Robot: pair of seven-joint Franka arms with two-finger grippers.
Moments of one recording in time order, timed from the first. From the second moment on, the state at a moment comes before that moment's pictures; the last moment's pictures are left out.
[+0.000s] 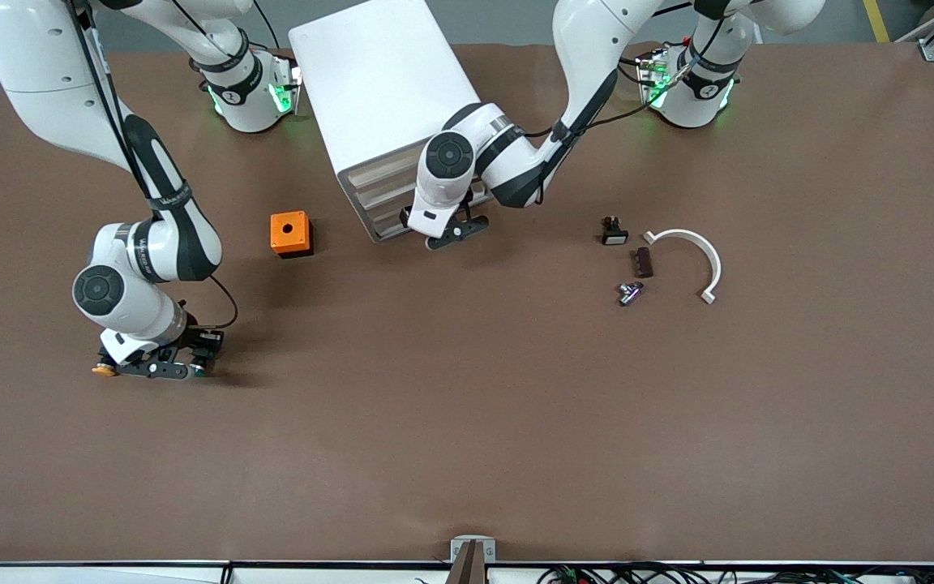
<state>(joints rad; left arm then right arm) -0.82 0.69 -0.20 -1.66 -0.18 2.32 -1.27 0.02 0.53 -0.03 -2.00 -0.10 2.52 0.17</state>
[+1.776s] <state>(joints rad) -0.37 0.38 -0.09 -1.60 0.06 2.02 -0.93 0.01 0.37 -0.02 -1.40 -0.08 1.47 0.05</state>
